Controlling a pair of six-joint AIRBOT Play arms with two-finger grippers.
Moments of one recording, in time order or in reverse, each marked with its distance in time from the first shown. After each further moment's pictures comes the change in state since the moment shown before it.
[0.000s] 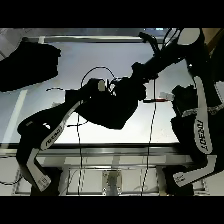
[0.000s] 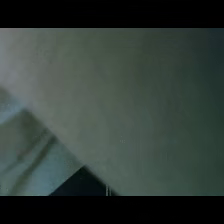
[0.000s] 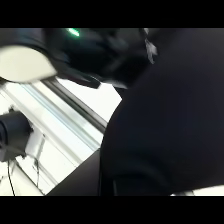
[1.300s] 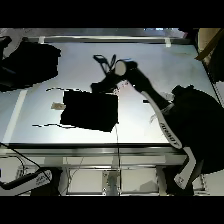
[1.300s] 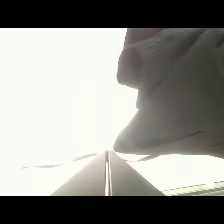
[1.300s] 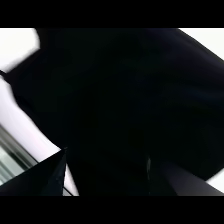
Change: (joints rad) left arm 0.813 0.599 -0.002 0.153 -0.444 0.098; right arm 0.280 -0.242 -0.017 -0.274 -0.359 -0.003
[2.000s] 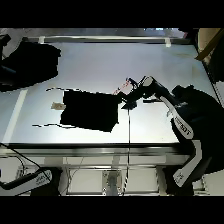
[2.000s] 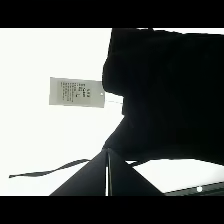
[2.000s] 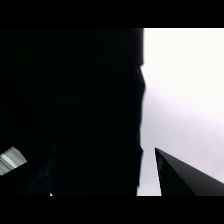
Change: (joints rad) left arm 0.006 0.000 0.000 -0.045 0.006 0.000; right arm -0.262 0.013 -0.585 0.456 -0.226 -0.062
